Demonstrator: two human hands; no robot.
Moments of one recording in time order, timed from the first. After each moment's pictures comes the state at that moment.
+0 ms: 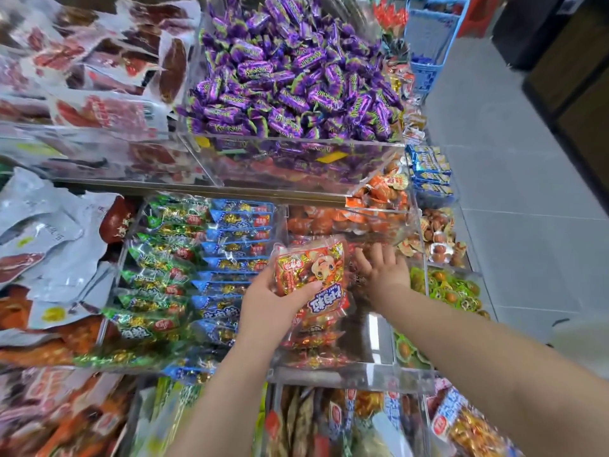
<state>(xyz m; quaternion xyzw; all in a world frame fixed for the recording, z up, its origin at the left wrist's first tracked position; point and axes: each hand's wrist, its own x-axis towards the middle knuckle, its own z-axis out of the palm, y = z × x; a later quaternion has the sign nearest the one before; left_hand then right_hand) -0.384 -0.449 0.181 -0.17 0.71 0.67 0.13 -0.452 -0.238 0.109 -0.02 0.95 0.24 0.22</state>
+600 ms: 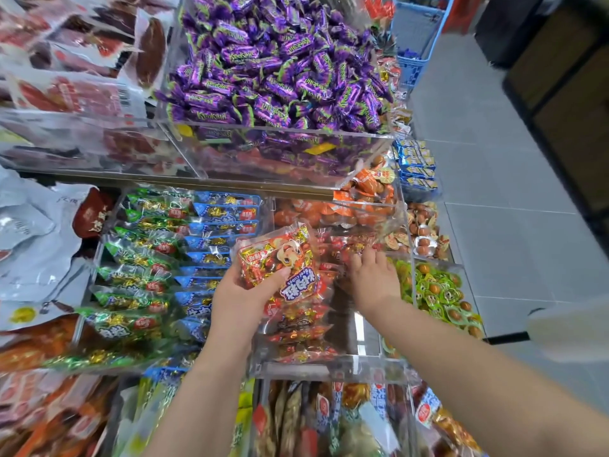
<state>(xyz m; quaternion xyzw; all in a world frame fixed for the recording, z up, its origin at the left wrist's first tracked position) -0.386 -0.460 0.183 -0.21 0.65 0.72 0.10 -0.423 -0.246 0.120 0.02 0.99 0.09 0.14</state>
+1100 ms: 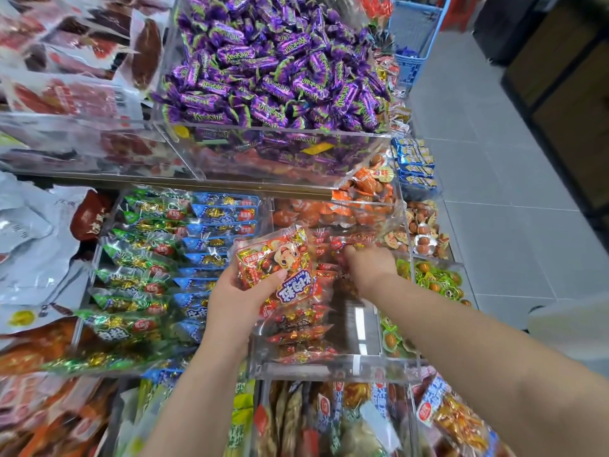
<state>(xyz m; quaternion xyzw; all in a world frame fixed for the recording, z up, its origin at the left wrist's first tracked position) -0.387 -0.466 0.182 -0.20 0.66 0.72 0.10 -0.456 -0.242 0.131 -0.02 0.98 0.11 0.17</state>
